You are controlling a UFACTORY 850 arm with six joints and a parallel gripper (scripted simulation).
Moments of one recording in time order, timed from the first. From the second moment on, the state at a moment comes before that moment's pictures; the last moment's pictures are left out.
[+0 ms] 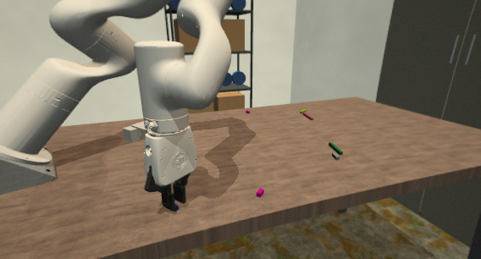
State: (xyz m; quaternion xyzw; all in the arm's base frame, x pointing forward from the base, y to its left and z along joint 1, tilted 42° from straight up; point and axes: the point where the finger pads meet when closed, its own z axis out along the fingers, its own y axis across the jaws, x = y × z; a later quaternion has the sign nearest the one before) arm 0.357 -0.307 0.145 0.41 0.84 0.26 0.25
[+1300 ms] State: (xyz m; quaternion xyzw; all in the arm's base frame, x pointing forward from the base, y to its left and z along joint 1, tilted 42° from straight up) arm 0.365 -0.304 0.136 0.41 0.84 0.26 0.25
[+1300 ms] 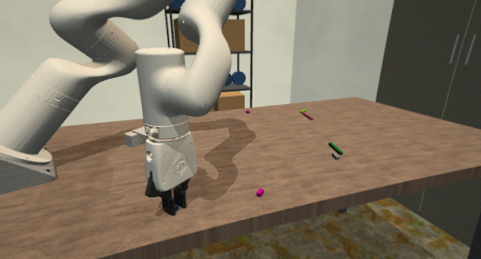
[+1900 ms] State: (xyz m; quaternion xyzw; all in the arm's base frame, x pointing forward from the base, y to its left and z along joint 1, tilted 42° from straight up) arm 0.365 -0.304 0.136 0.41 0.84 0.26 0.25
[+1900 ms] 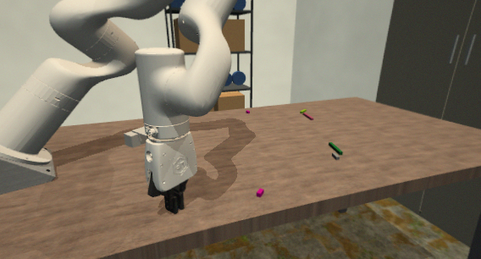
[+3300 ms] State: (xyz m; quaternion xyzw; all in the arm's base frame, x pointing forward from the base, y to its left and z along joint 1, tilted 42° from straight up) arm 0.356 -0.308 0.146 0.41 0.84 0.26 0.25
